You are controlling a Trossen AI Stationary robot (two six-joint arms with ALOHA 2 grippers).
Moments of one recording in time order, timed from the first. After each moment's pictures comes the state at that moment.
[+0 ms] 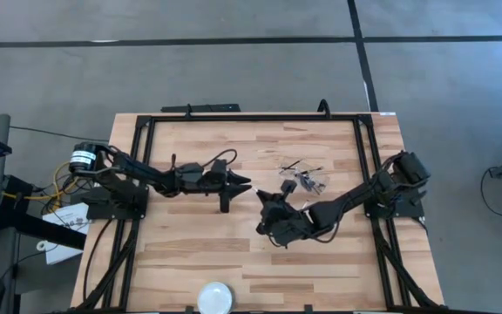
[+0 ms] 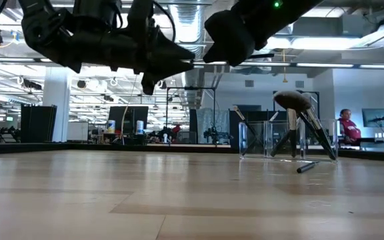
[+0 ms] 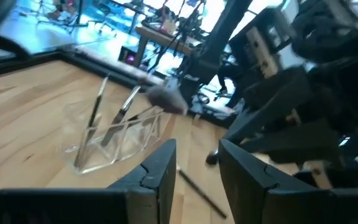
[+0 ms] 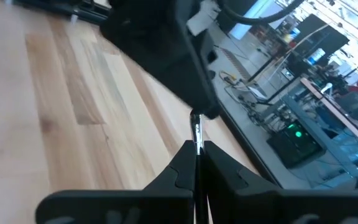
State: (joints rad) left arm -0.02 1.58 0.51 1.01 -0.05 -0.35; right arm 0.41 1.78 1.09 0.02 1.07 -0.03
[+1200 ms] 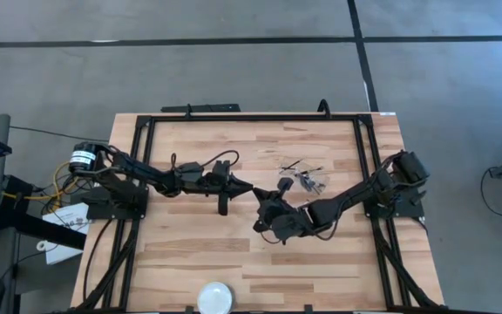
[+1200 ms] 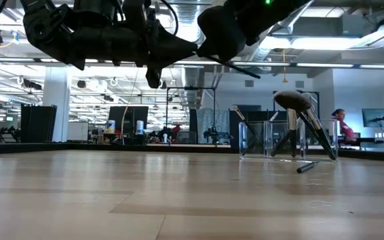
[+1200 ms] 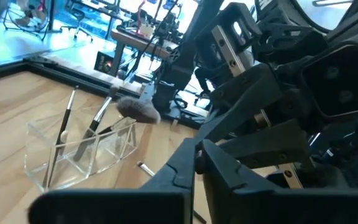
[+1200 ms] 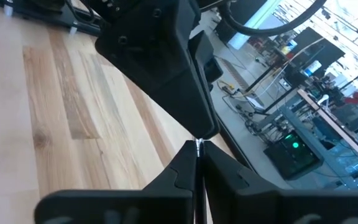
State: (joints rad) left arm -0.02 1.58 0.54 1.03 0.02 -0.32; right arm 0.39 1.78 1.09 0.15 1.05 -0.17
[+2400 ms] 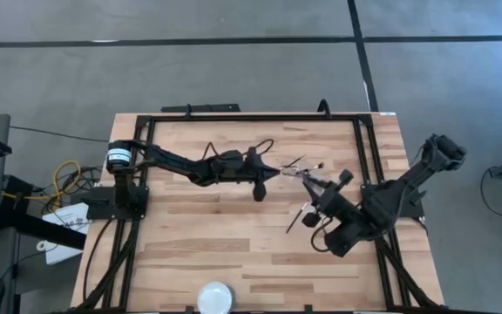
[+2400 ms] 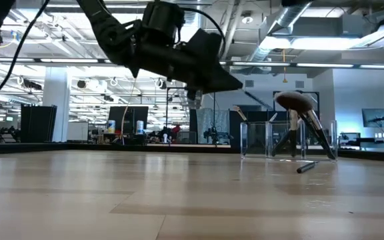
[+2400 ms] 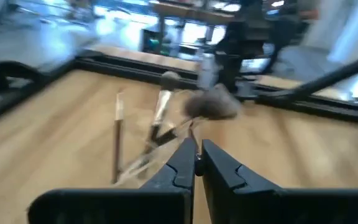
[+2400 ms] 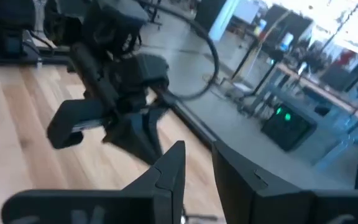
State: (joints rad) left arm 0.09 1.89 0.97 0.71 -0.02 -0.09; right arm 0.65 1.35 1.09 -0.87 1.31 0.68
